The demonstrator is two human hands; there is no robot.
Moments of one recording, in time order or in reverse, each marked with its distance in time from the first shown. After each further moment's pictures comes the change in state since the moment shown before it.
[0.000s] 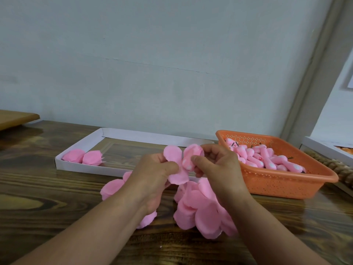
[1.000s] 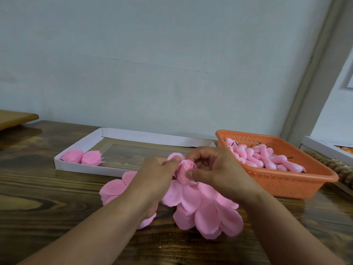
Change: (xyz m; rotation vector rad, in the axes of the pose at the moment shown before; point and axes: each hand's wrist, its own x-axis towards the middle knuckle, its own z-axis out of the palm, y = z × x) left_hand -0.005 0.001 0.002 0.312 0.075 0.029; right_hand 0.003 -0.017 -0.017 -0.189 -0.406 -0.058
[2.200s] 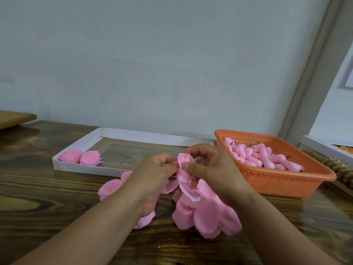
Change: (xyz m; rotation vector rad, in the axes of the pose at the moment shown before) left_hand -0.002 0.005 -0.002 -0.241 -0.139 -0.106; right_hand 0.001 0.002 0.010 0.168 0.093 0.082
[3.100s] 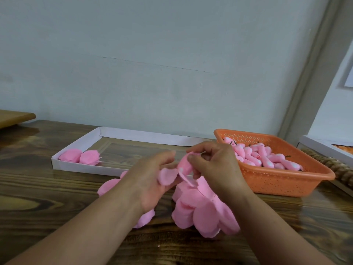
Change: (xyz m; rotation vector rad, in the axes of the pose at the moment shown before) left_hand 0.007 0.002 -0.004 -0.418 -0.044 -0.125; right_hand 0.001 -0.004 0.007 -0.068 0.198 -0.060
